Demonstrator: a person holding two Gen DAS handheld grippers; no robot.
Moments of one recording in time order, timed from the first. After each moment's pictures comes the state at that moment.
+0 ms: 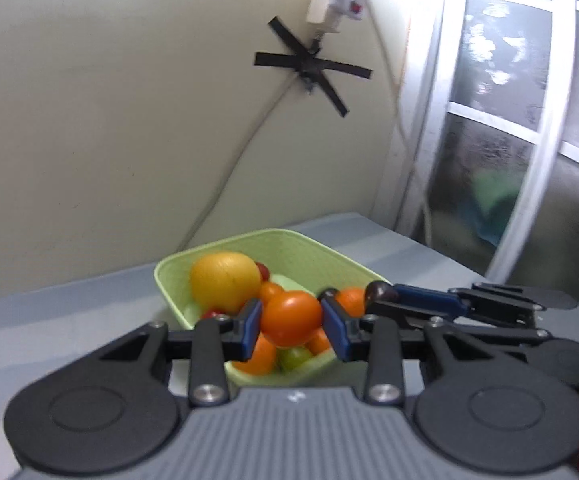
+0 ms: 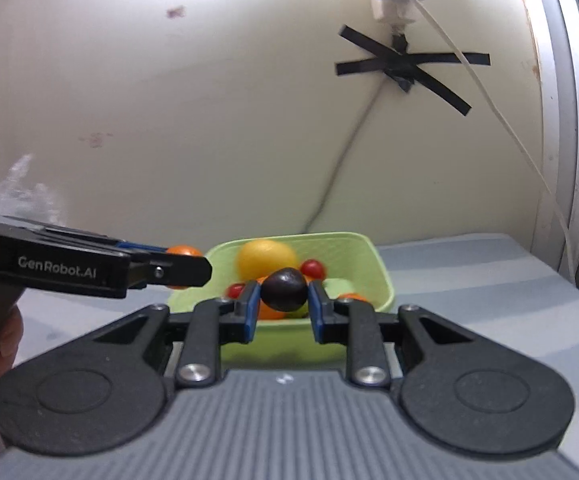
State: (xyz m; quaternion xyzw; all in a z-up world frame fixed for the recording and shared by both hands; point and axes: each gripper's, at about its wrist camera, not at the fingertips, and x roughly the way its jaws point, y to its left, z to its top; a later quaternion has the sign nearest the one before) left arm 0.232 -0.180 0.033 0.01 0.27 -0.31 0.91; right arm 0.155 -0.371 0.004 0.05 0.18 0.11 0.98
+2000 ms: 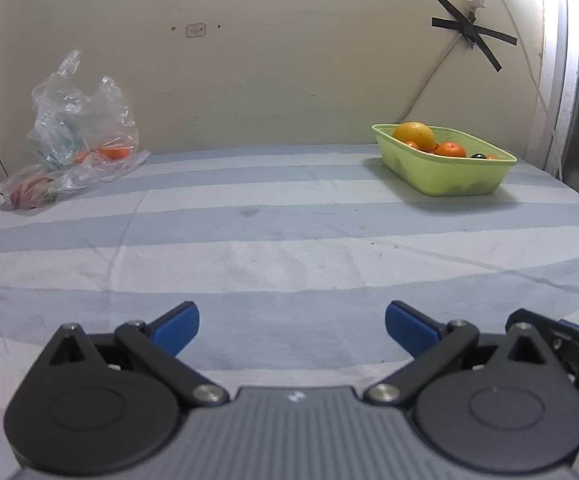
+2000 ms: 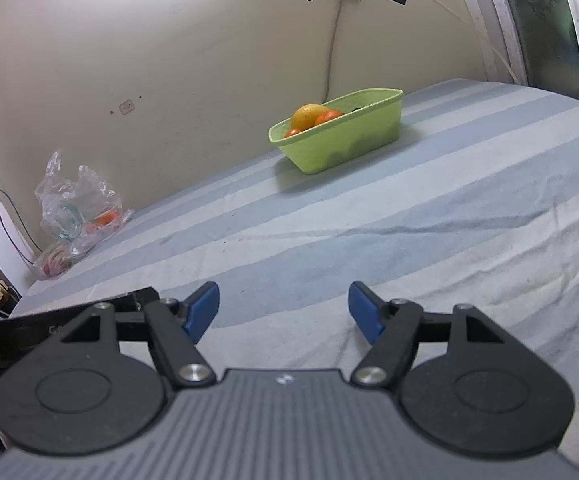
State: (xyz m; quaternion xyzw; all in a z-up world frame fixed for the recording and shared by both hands) left arm 0.032 -0.076 -0.004 0.02 0.33 -0.03 0.95; right arm -0.007 -0.292 -0.025 0.20 0.27 0.07 0.94
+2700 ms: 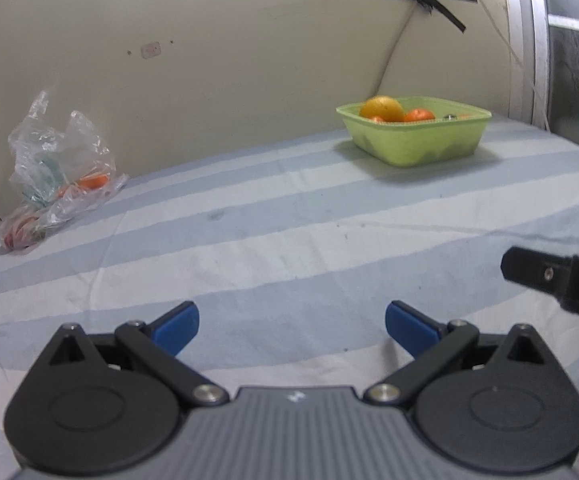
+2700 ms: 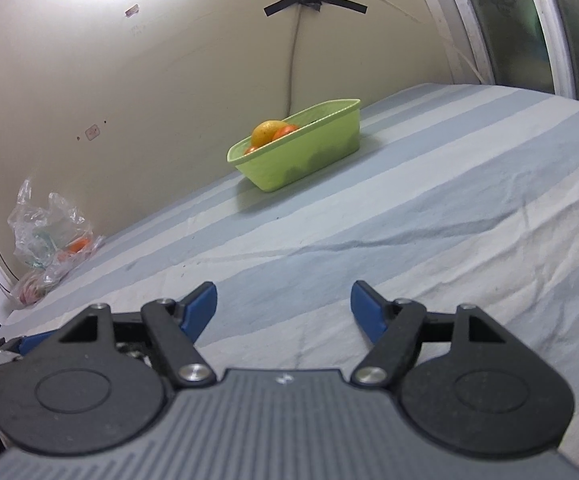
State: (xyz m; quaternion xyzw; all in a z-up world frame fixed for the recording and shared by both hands) left arm 0.032 -0.117 -0.017 0.10 0.32 -0.04 0.94; right arm -0.006 -0.308 -0.034 0.22 0.24 0.02 0.94
